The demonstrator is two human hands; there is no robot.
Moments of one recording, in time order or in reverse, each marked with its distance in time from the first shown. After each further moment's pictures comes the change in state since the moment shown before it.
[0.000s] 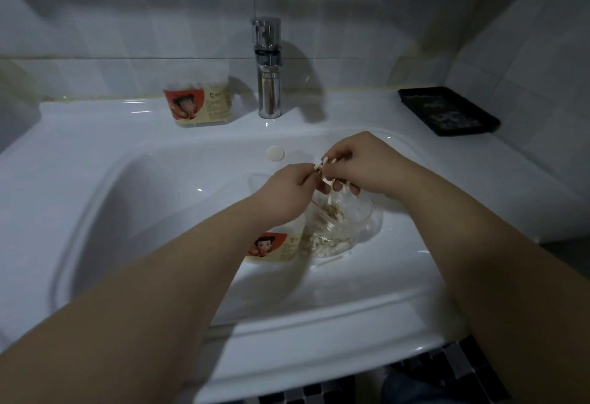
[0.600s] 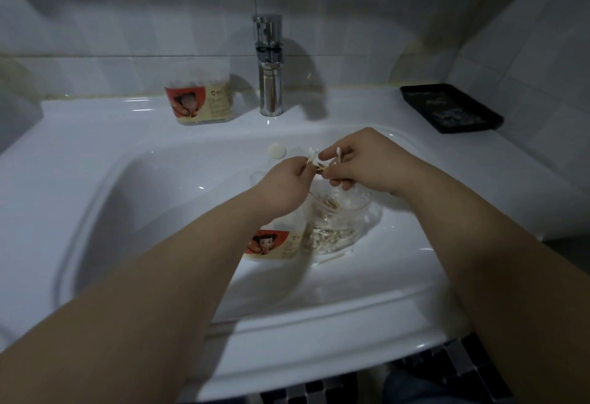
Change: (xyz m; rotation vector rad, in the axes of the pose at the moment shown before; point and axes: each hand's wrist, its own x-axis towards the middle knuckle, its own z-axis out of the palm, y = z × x) left_hand 0.002 0.003 -0.006 0.034 0.053 -0.068; right_hand 0.000 0.003 -0.003 0.047 -0.021 0.003
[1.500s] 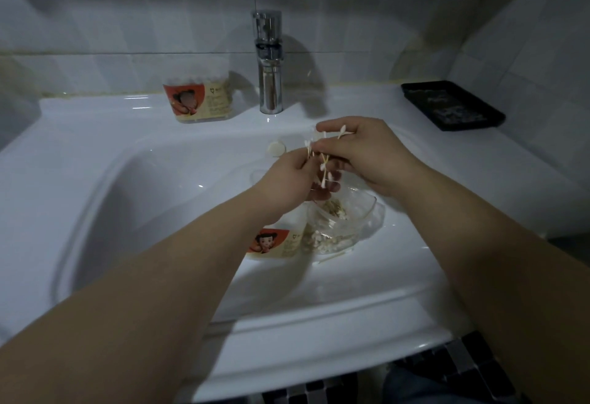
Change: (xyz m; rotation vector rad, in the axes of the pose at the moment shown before) left_hand -0.003 0.004 0.007 -0.621 -0.098 -0.037; right_hand 0.003 -0.009 0.014 0.569 0.158 -0.013
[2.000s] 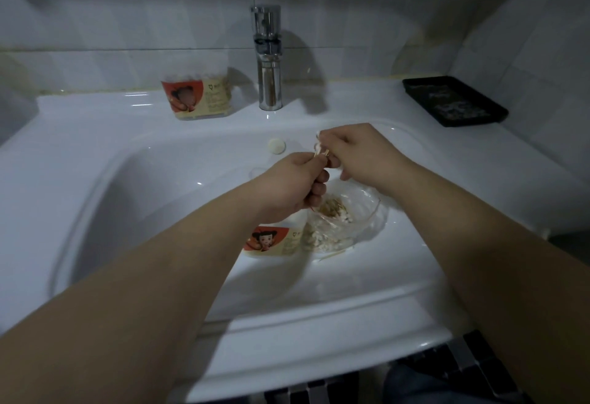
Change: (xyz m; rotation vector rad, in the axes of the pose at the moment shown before) left_hand -0.003 0.007 0.002 -0.134 -0.098 -0.166; right_hand 0.007 0.013 -0.003 -0.495 -0.024 -0.053
